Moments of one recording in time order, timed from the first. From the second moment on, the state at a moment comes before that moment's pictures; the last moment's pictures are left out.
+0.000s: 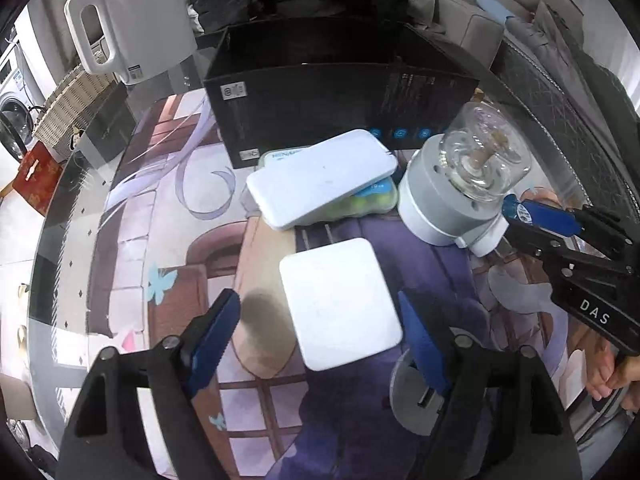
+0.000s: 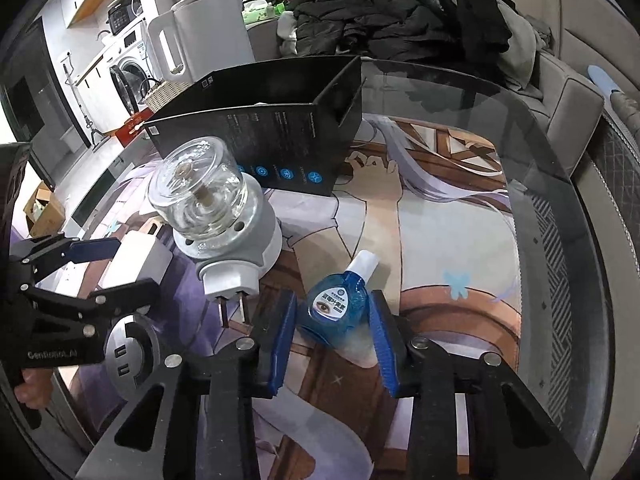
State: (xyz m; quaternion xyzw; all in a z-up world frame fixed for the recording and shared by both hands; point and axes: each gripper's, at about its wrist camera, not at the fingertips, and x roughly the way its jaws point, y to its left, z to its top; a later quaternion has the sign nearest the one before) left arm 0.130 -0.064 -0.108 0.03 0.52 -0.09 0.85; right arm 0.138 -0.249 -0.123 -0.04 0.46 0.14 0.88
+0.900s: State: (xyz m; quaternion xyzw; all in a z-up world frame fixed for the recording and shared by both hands) left arm 0.120 -0.054 -0.108 0.03 0.52 -0.10 0.85; right arm 0.126 -0.242 -0.124 -0.06 0.47 0.15 0.87
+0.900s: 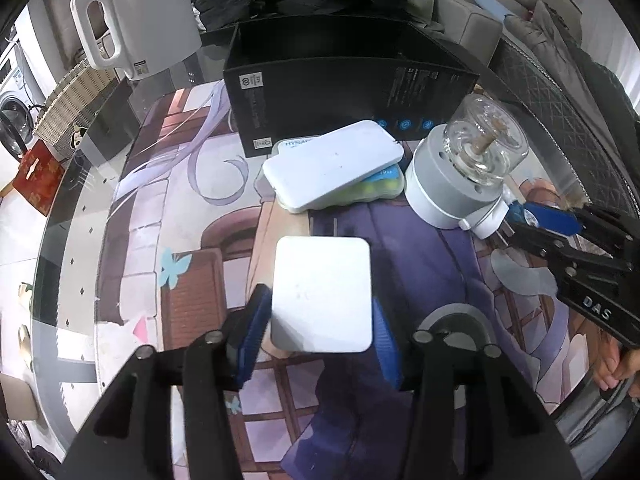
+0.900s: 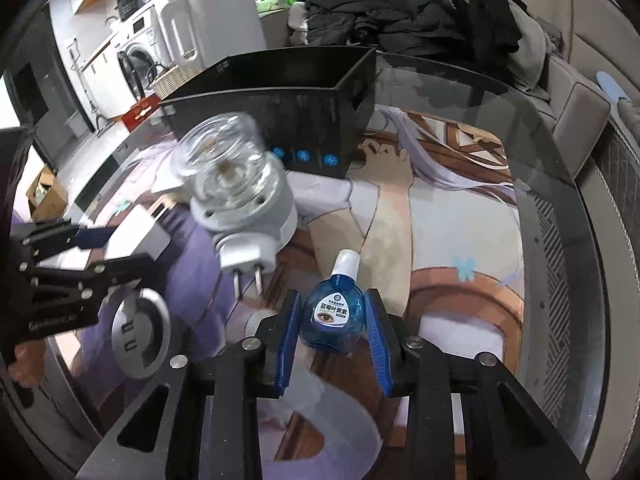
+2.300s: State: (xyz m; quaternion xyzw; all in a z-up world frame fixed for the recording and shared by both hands) left arm 0.019 -0.022 0.044 0.04 0.10 -0.07 0.99; right arm 0.008 -0.202 0.047 -0.06 0.10 0.17 0.98
